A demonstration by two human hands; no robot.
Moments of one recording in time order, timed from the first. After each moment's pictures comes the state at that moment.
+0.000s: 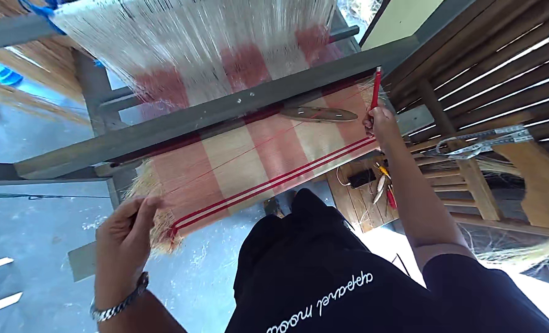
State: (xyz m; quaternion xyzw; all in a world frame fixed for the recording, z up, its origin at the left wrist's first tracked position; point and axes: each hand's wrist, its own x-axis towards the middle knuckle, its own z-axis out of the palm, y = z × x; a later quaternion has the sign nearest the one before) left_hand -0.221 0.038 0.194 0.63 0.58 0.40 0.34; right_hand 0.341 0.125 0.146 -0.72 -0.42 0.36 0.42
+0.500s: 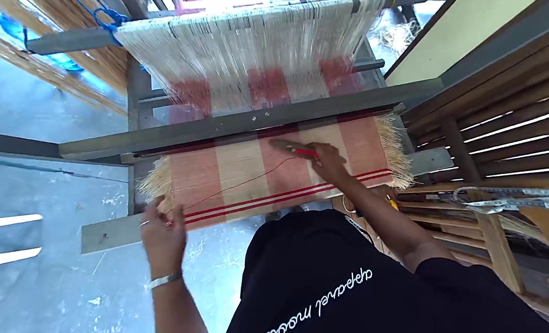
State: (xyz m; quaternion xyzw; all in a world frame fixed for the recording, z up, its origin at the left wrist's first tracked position) left_hand -0.175 0.013 0.146 0.54 0.79 0.24 0.15; right_hand 0.252 0.166 0.065 -0.56 -0.78 0.20 0.19
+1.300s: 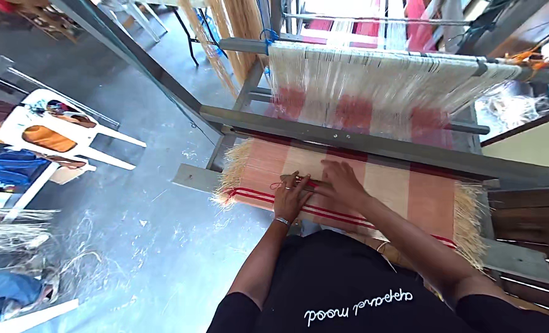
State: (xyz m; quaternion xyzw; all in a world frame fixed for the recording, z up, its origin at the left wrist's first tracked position) left_hand -0.058 0.068 0.015 0.66 0.72 0.23 0.01; right_hand 0.137 0.187 0.122 -0.33 -0.92 0.21 0.07
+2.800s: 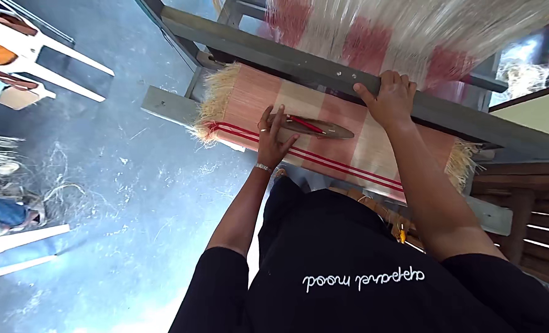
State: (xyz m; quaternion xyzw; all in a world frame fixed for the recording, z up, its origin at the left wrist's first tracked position) left_hand -0.064 0.053 0.016 0.58 0.67 0.46 0.06; right_hand 0.186 0.259 0.148 -0.54 -0.83 0.06 0.08
